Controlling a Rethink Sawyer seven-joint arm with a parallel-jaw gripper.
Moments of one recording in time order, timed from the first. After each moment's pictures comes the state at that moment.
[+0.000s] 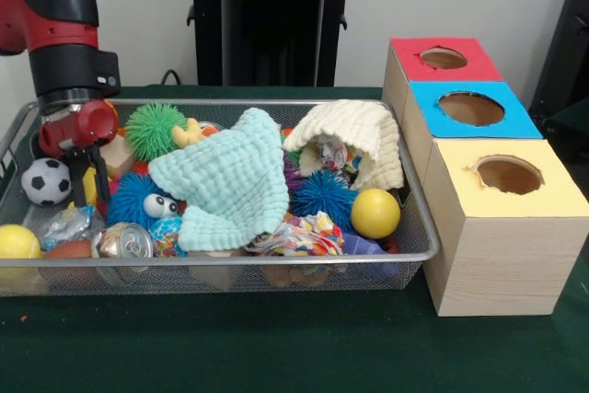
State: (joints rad) arm -1.41 -0.19 0.67 1.81 -0.65 -0.07 1.79
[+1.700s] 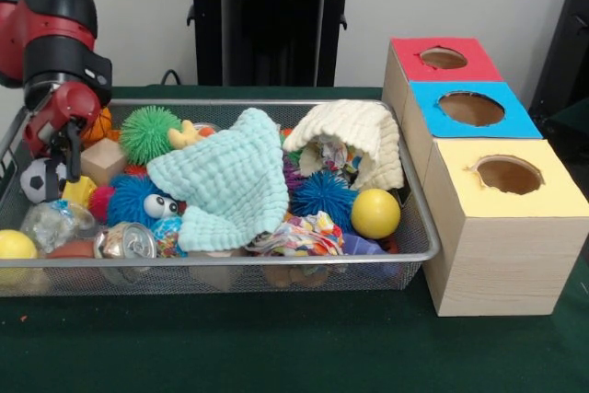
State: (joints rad) arm -1.77 0.21 1.03 1.78 -1.06 -0.02 1.79
